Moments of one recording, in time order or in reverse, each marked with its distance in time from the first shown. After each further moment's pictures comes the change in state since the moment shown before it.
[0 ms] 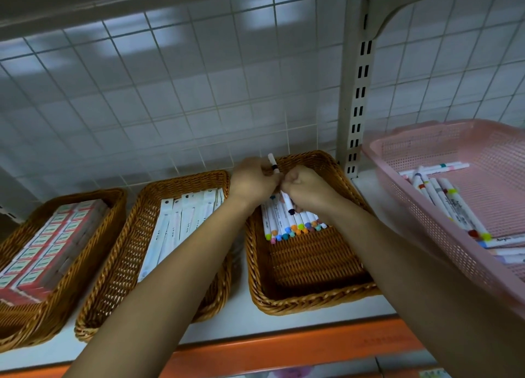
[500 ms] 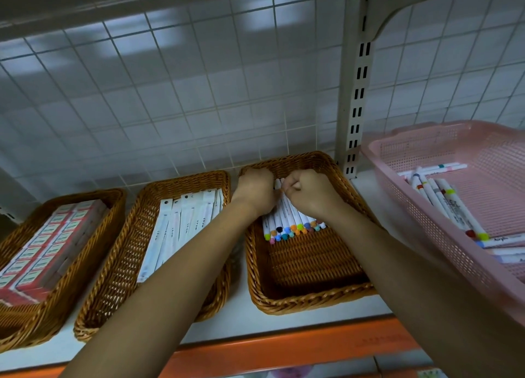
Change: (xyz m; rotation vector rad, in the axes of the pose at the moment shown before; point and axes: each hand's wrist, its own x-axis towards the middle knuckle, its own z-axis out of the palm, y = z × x) left_hand 0.000 -0.002 0.005 0.748 -0.154 0.180; right_hand -0.008 0.004 -0.005 -0.278 0.101 -0.150
